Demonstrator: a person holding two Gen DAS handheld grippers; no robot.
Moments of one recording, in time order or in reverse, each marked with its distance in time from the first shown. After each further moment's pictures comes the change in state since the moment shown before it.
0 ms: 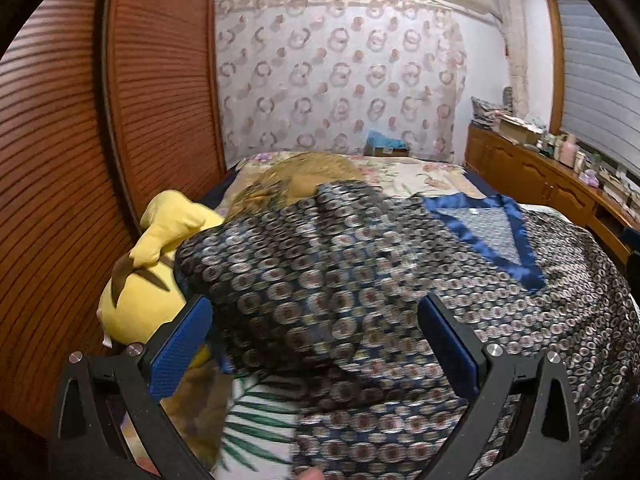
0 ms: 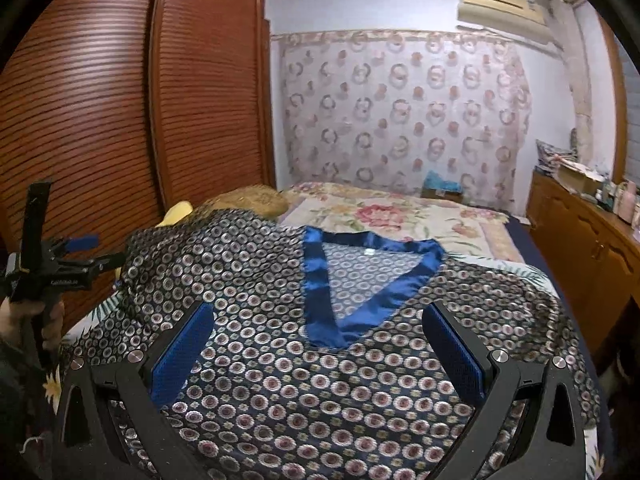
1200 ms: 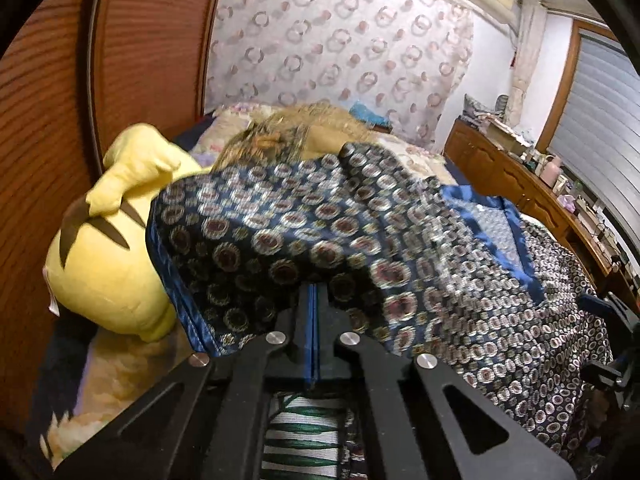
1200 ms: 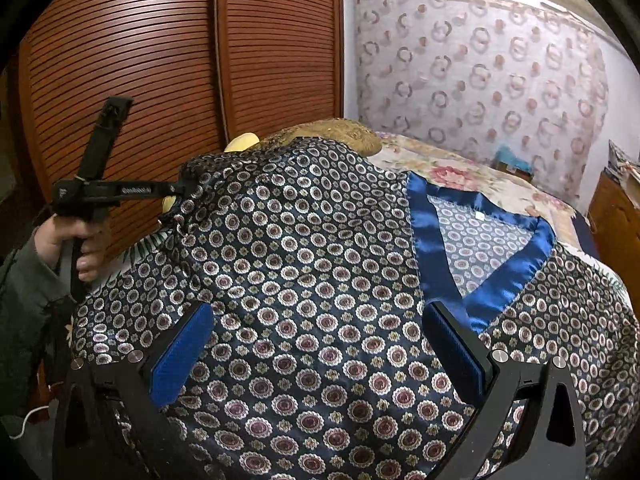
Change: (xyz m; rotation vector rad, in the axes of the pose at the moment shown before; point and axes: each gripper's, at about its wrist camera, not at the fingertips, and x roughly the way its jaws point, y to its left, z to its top) left arm 0.062 0.056 -0.001 -0.141 0.141 -0.191; right arm 0.048 0.039 0.009 -0.146 0.182 0.190
